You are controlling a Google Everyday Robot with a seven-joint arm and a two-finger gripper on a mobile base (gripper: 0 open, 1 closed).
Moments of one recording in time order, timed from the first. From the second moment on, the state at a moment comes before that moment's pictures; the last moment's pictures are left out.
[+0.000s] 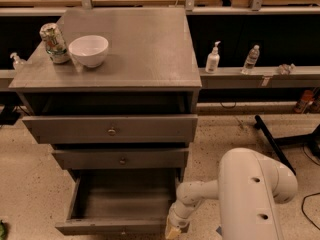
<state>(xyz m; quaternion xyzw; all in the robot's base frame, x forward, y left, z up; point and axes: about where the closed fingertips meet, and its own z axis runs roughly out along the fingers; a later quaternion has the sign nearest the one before) 0.429 -0.049 0.173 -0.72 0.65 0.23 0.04</state>
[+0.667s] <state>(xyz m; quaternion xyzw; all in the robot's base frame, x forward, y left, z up) 0.428 -0.049 0.173 -0.72 0.65 0.23 0.04</state>
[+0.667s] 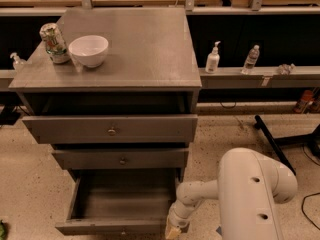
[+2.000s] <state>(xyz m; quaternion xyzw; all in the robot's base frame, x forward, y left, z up) 0.428 -0.048 0.171 -0.72 0.65 0.23 0.04</state>
